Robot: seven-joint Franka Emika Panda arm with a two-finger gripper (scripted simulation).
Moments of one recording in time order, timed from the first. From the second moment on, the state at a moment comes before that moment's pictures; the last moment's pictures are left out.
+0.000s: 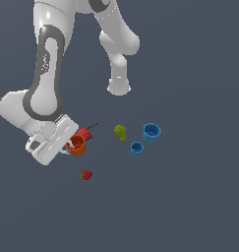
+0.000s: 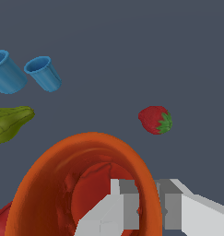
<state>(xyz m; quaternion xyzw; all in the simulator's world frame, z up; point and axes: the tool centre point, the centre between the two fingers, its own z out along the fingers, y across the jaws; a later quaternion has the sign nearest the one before) 0.036 -0.215 0.105 -0.85 -0.45 -0.21 0.20</state>
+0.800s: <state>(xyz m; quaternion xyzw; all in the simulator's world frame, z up) 0.010 -0.097 0.221 -0.85 -0.45 -0.21 0.20</state>
